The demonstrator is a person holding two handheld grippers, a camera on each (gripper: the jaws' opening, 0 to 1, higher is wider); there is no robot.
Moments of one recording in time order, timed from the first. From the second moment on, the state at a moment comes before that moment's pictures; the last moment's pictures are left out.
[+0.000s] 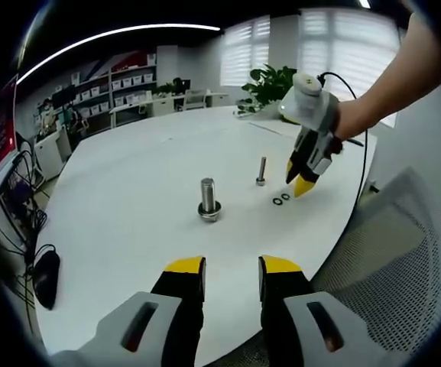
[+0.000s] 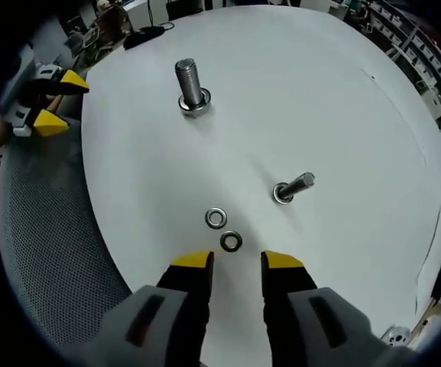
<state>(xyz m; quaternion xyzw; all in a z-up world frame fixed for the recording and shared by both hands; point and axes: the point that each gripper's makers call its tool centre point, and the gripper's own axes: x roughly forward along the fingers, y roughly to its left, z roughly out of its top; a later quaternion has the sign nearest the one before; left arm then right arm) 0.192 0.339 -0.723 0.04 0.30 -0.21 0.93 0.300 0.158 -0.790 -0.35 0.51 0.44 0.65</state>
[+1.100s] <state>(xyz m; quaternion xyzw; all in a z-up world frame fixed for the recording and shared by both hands) 0.190 0.336 -0.724 0.04 0.30 -0.22 0.93 0.302 0.166 -0.802 -0.35 0.50 0.45 0.65</state>
